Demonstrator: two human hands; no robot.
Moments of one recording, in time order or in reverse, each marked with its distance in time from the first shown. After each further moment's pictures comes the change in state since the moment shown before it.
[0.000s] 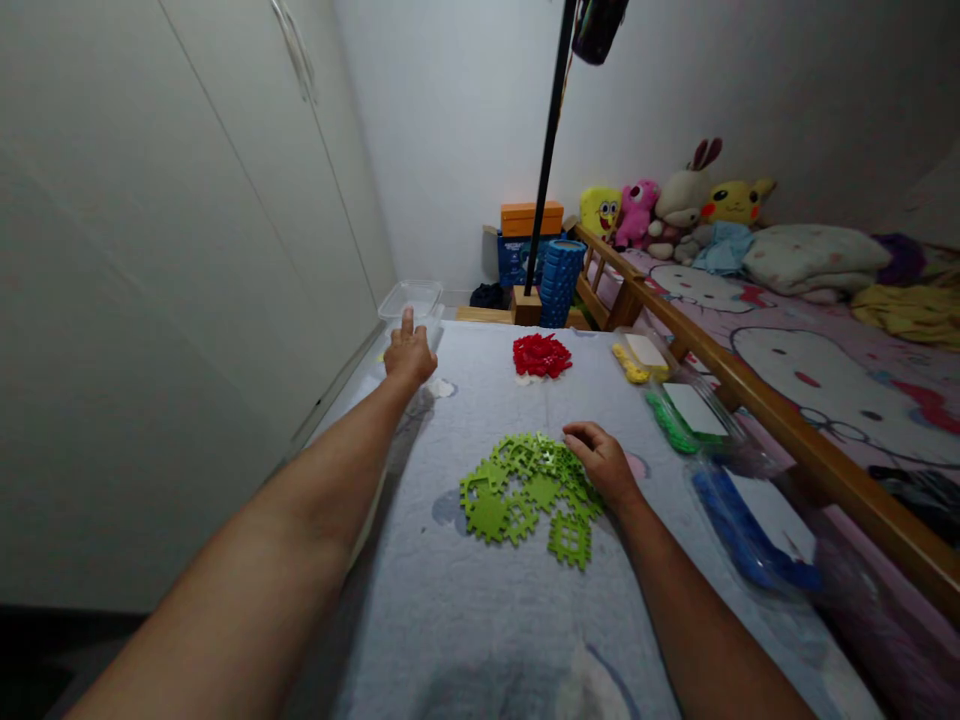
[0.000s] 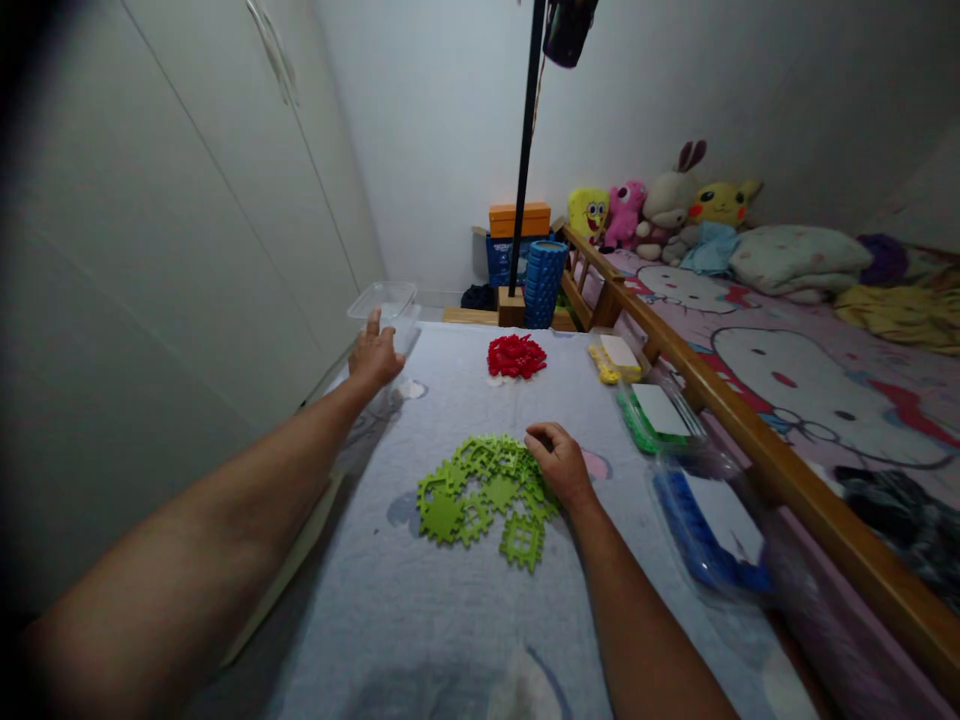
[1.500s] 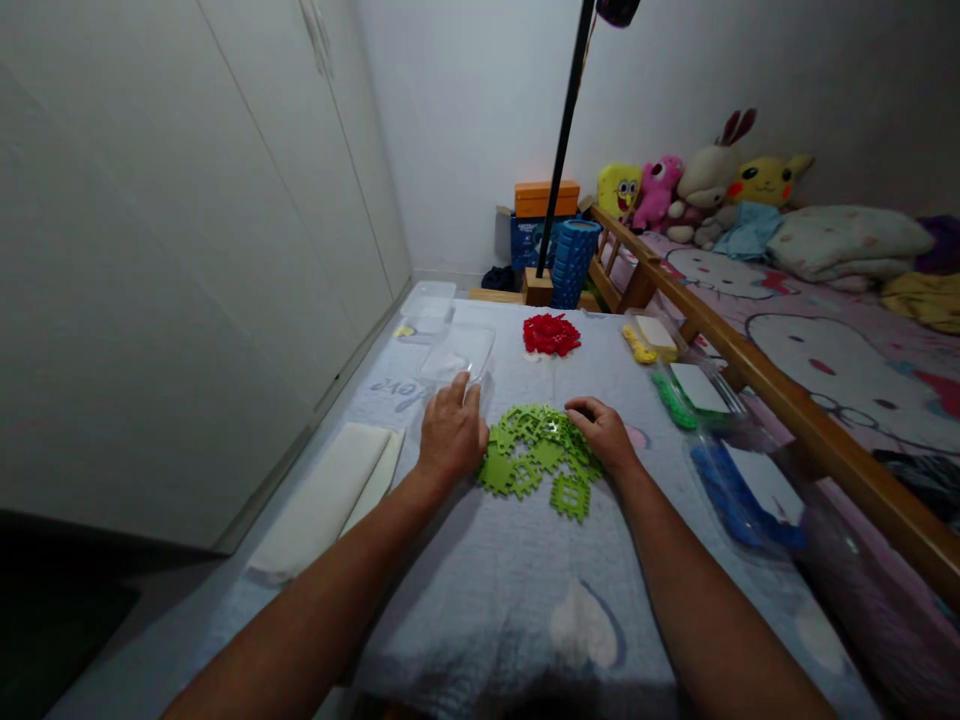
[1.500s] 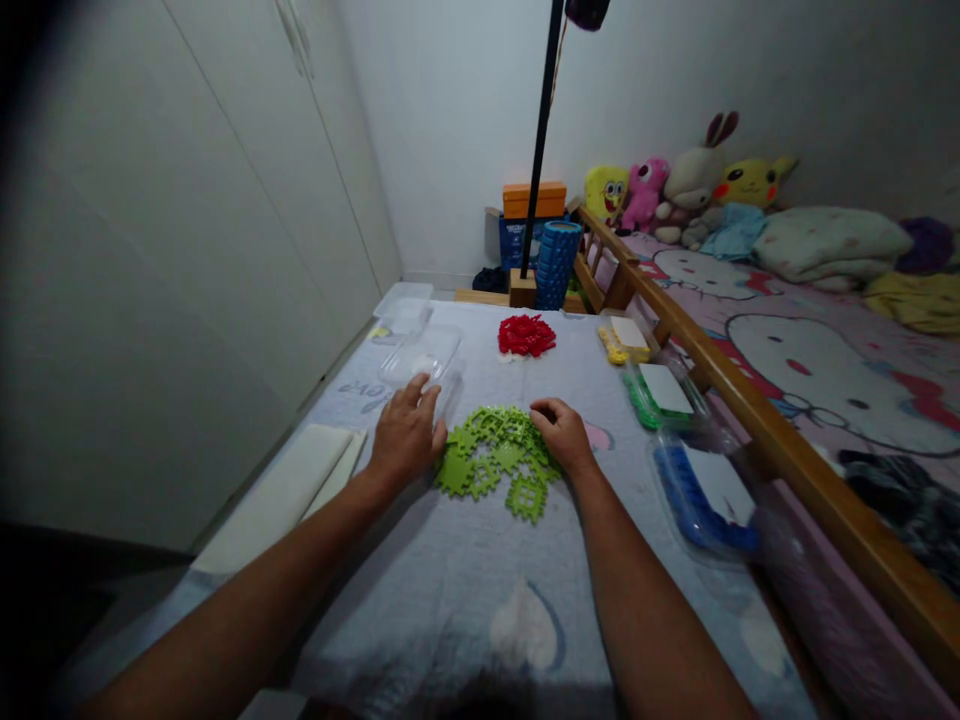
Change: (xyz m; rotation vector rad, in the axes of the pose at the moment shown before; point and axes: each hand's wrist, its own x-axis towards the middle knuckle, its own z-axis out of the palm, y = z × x) left_hand -0.196 0.047 -0.025 -0.012 -0.059 0.241; right_hand 0.001 0.000 0.001 -0.050 -0.031 -0.023
